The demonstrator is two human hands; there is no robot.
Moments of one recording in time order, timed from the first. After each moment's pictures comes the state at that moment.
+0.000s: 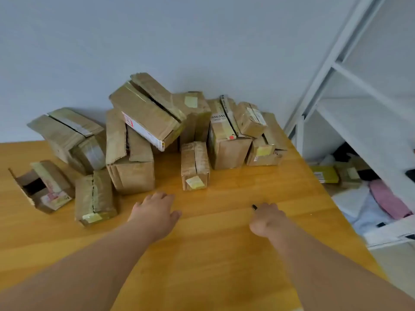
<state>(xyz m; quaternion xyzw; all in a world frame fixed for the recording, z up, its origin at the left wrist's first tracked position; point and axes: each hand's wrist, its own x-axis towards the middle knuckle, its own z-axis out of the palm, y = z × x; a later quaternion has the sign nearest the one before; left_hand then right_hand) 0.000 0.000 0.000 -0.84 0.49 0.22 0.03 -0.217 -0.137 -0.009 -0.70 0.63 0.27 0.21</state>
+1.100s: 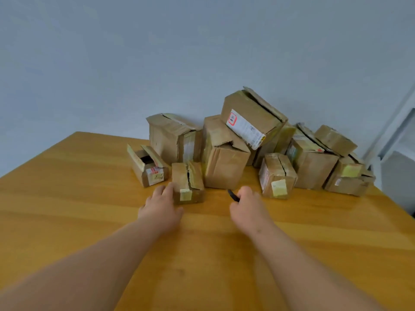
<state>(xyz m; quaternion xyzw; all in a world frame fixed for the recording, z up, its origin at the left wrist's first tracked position) 0.121 0.156 -0.076 -0.92 0.32 0.15 -0.18 -0.035 0.024 -0.051 -0.85 0.44 -0.13 0.25</state>
